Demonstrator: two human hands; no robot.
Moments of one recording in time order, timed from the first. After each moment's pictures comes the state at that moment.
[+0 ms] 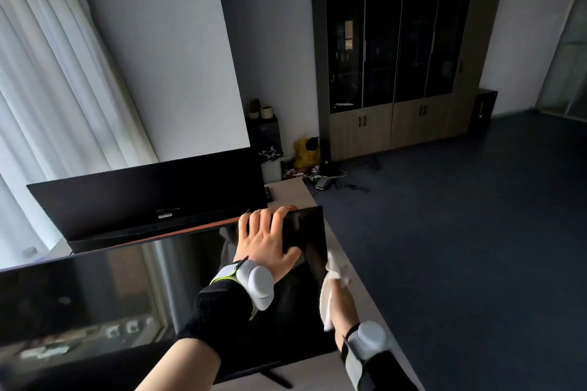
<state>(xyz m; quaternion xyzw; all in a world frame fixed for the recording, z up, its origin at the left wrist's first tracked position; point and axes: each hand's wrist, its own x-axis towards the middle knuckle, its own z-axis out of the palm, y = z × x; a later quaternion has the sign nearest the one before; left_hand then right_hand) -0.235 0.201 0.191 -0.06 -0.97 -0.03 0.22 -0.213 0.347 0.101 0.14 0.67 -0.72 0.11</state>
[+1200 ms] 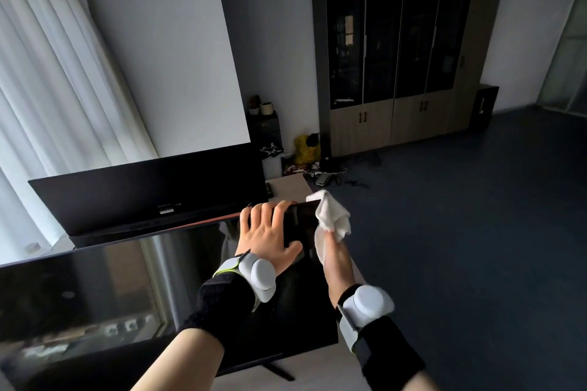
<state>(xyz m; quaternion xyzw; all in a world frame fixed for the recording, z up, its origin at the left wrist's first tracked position) -0.235 0.203 0.193 -0.06 -0.97 -0.03 0.22 -0.235 0.337 0.158 0.07 0.63 -0.78 0.03</state>
